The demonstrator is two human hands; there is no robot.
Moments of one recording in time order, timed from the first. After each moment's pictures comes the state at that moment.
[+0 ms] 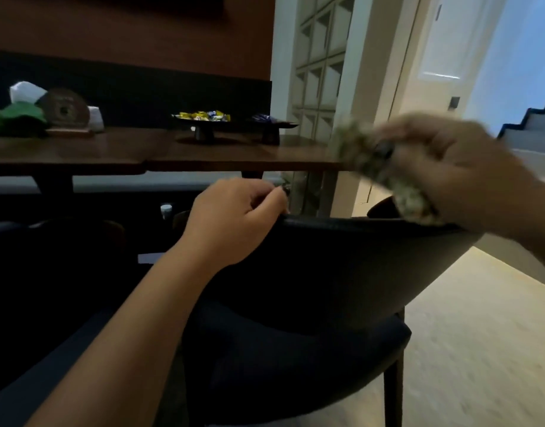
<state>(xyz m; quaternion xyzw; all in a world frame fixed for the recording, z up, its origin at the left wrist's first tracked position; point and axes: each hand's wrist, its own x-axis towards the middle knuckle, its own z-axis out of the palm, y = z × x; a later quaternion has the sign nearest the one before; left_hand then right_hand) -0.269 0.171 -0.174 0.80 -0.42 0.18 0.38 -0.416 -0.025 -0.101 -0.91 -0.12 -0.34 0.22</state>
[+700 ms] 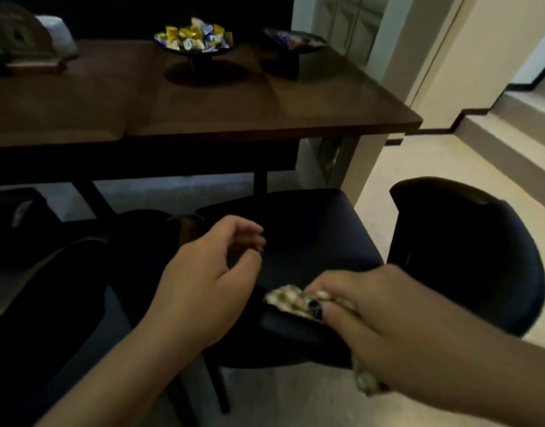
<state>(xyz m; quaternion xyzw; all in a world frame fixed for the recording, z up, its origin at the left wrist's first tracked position) -0.275 0.165 -0.143 0.86 -0.22 -0.02 0.45 -0.372 -0.006 -0.084 -0.97 -0.02 0.10 0.22</state>
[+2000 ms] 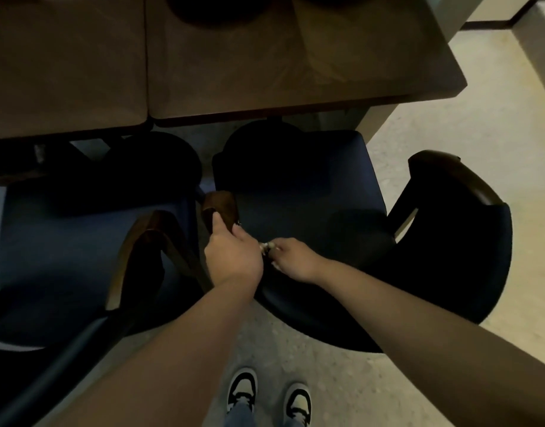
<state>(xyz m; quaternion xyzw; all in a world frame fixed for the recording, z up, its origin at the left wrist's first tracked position) -0.227 0.143 -0.128 0.89 0.23 -0.16 0.37 -0.245 0.031 -0.173 -0.80 0.16 0.37 0.44</state>
